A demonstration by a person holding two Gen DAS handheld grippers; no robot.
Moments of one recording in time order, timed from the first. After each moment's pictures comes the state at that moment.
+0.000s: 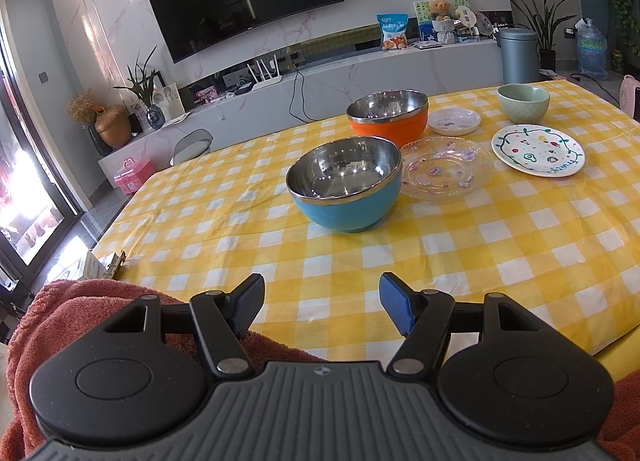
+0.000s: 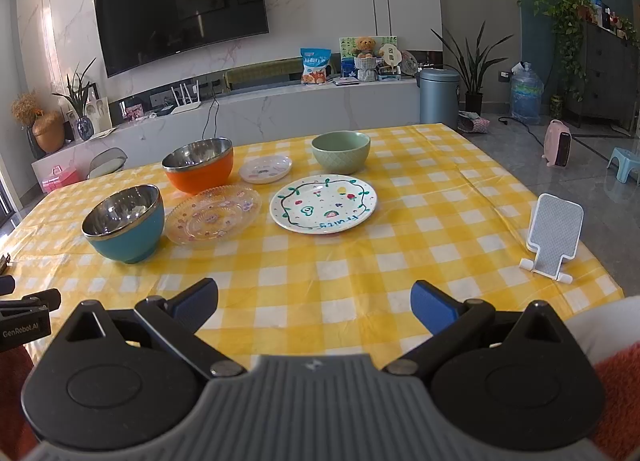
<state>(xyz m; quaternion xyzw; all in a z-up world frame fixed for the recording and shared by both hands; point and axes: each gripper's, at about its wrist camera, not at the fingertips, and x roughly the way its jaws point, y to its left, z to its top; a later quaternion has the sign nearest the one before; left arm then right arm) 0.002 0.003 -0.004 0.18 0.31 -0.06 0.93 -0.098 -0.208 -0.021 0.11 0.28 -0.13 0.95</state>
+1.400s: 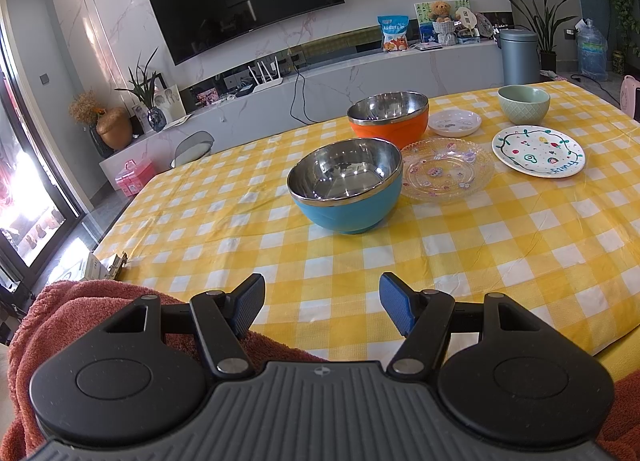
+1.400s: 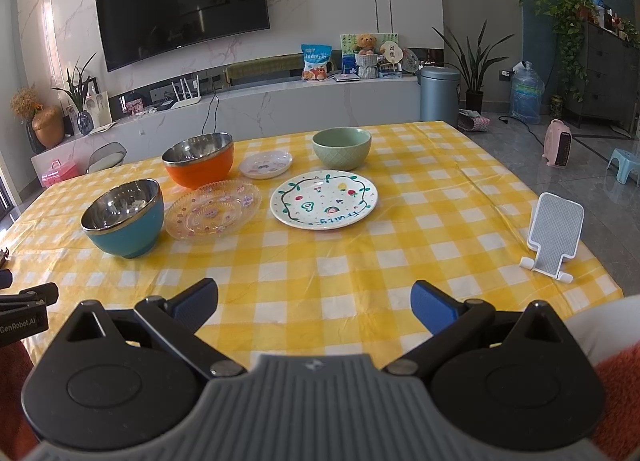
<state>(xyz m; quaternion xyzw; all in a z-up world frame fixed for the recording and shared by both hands) 0.001 0.003 -0.004 0.18 0.31 -0.06 0.93 -0.094 -0.203 -0.030 0.10 0.28 -0.13 0.95</state>
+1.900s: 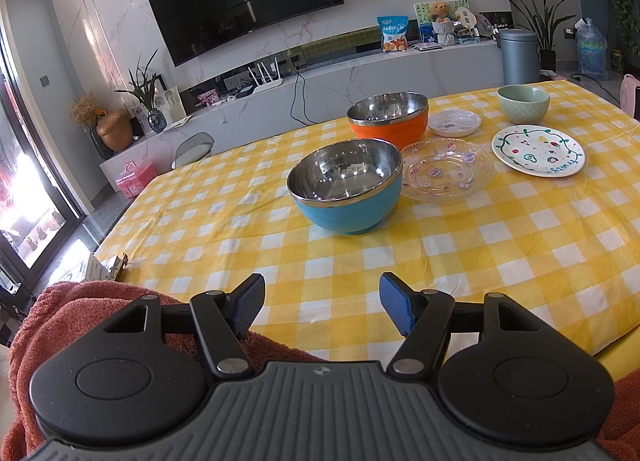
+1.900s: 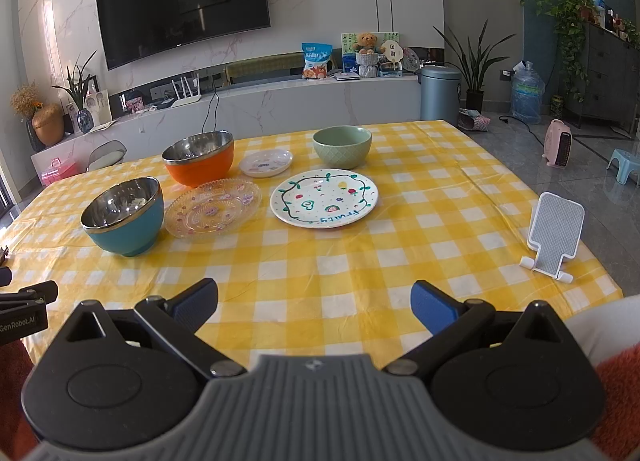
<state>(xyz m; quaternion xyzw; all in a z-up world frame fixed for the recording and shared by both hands) 0.001 0.003 -0.004 0.18 0.31 -0.06 0.93 -0.094 -0.202 -0.031 0.10 0.28 -0.13 0.95</state>
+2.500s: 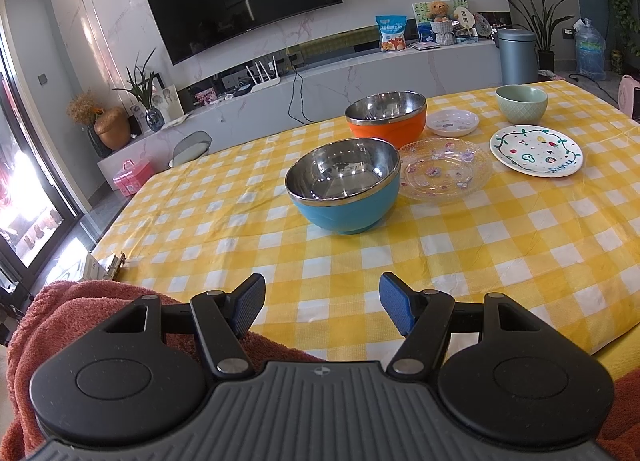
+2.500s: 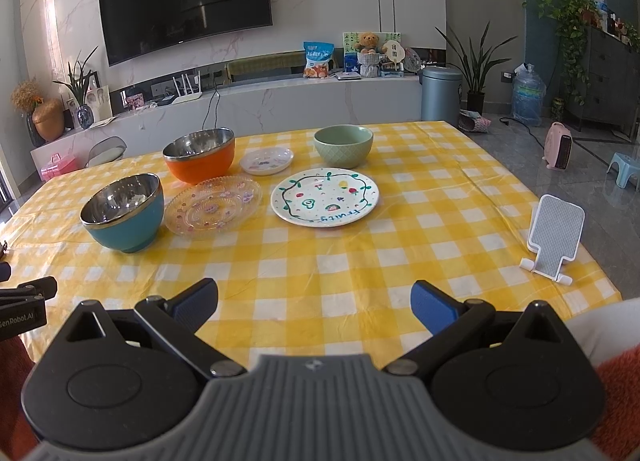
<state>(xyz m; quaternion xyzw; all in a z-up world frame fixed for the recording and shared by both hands) 0.002 0.003 -0.003 0.17 0.31 -0.06 0.93 -0.094 -0.203 -0.032 0.10 0.28 -0.13 0.95</state>
